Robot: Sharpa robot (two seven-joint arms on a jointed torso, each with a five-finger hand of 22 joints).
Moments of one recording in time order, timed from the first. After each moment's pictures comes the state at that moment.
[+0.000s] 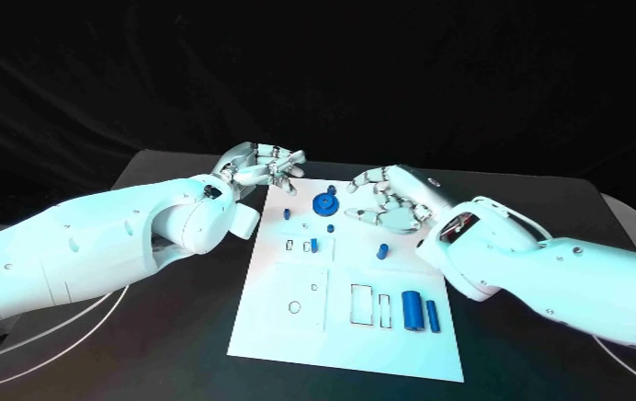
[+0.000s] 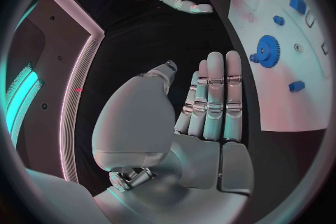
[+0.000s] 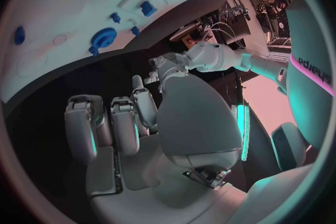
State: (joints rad) left arm 1.23 -0.90 -0.02 1.54 -0.22 -0.33 0.21; left_hand 1.29 -0.18 0.30 0.28 0.09 0.90 0.16 0.34 0.22 1.27 0.08 0.27 0.19 1.27 0.02 0.86 0.68 0.17 1.04 0.13 0.80 0.39; right arm 1.26 -0.78 -0.12 1.65 -1.25 -0.60 0.04; right_hand 1.36 -0.14 0.18 0.29 0.20 0.81 0.18 0.29 0.36 1.34 0.10 1.35 1.31 1.46 0.03 1.55 1.31 0.01 1.46 0.13 1.49 1.31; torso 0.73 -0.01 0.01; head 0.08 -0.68
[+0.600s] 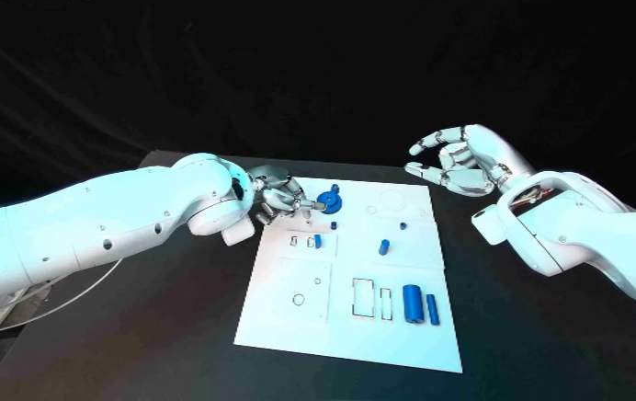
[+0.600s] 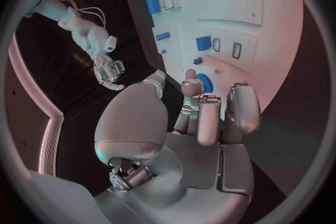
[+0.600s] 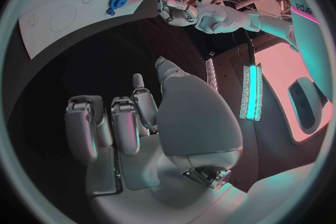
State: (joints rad) left arm 1.27 -0.85 -0.02 1.52 -0.82 0.01 -0.34; left_hand 1.14 -0.08 0.14 0.30 0.09 0.85 0.11 0.66 0.43 1.23 0.03 1.10 0.91 1.47 -0.03 1.50 1.31 0.08 1.34 0.07 1.42 1.21; right arm 1.33 -0.93 -0.12 1.66 -0.92 -0.58 0.14; right_hand 1.36 -0.14 0.18 0.29 0.21 0.84 0.17 0.32 0.37 1.35 0.09 1.36 1.31 1.46 0.02 1.54 1.31 0.01 1.46 0.13 1.50 1.31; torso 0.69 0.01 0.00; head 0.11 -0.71
